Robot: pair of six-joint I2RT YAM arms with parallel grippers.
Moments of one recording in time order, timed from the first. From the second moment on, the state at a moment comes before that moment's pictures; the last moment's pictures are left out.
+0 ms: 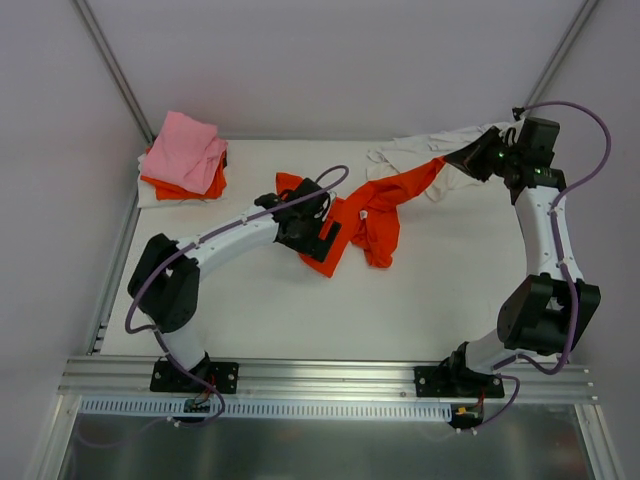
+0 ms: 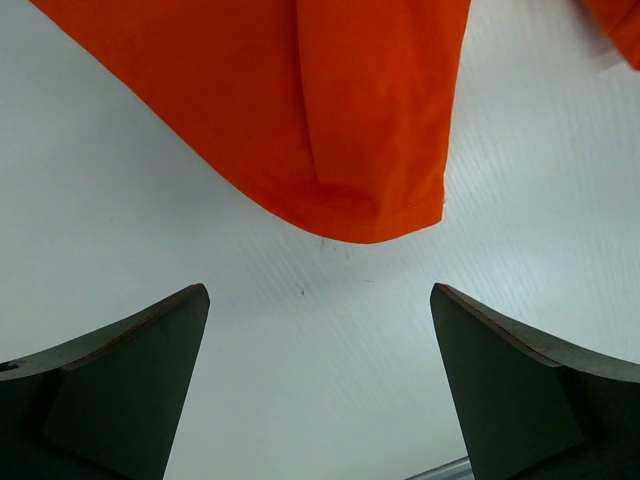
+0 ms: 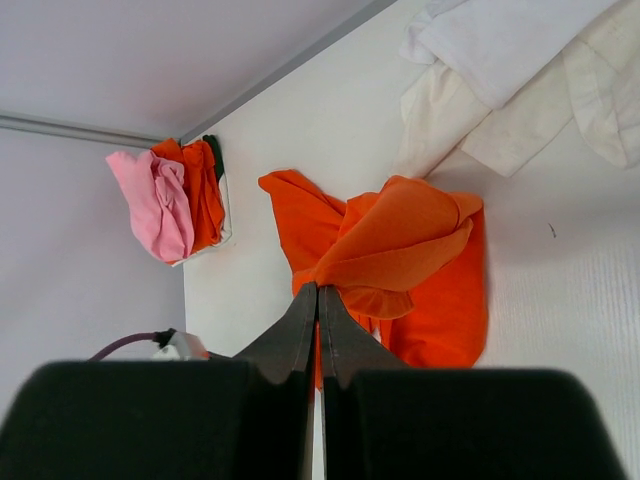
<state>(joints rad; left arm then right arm) -0.73 1.70 1.34 -0.71 -0.07 -0.22 -0.16 1.52 1.46 -0.46 -0.58 0.64</state>
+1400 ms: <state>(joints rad) -0.88 1.98 1.39 -0.66 -0.14 -0.25 -0.15 1.52 1.46 -0.46 -0.59 0.64</state>
